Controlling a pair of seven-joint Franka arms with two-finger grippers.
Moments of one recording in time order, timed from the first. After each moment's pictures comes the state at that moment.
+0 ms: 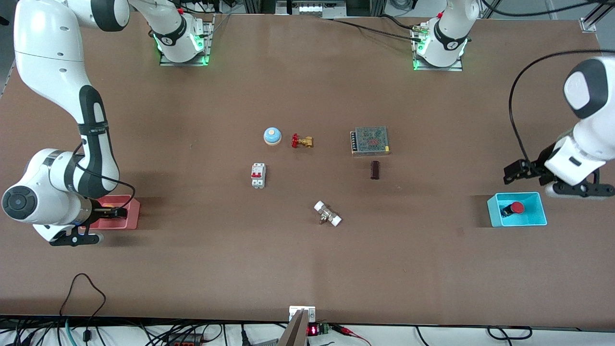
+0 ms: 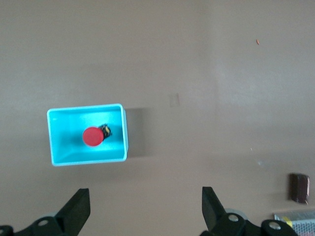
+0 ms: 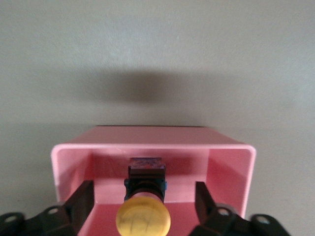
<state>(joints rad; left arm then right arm) 0.16 0.14 -0.10 -1.83 0.00 2.05 0.08 0.09 0.79 -0.27 -1.40 0.08 2.10 -0.20</state>
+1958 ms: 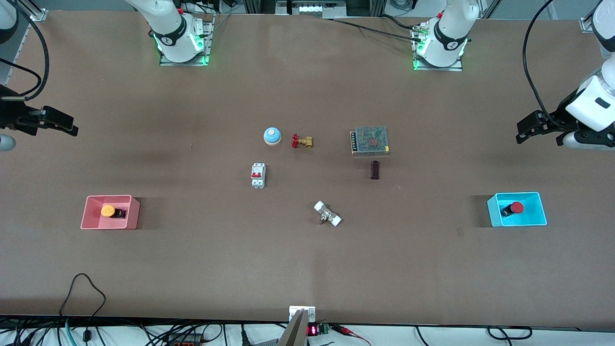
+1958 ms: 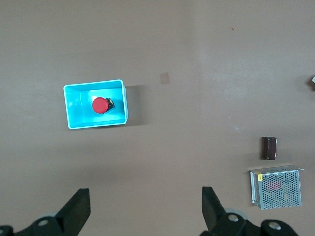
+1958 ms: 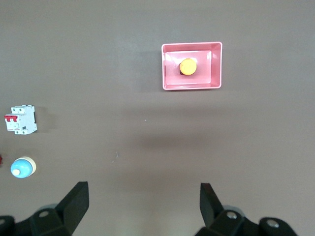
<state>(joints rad) 0.04 -0.05 0.00 -1.83 0.00 1.85 0.08 0.18 0.09 -0.25 -1.54 0.03 1.56 -0.05</state>
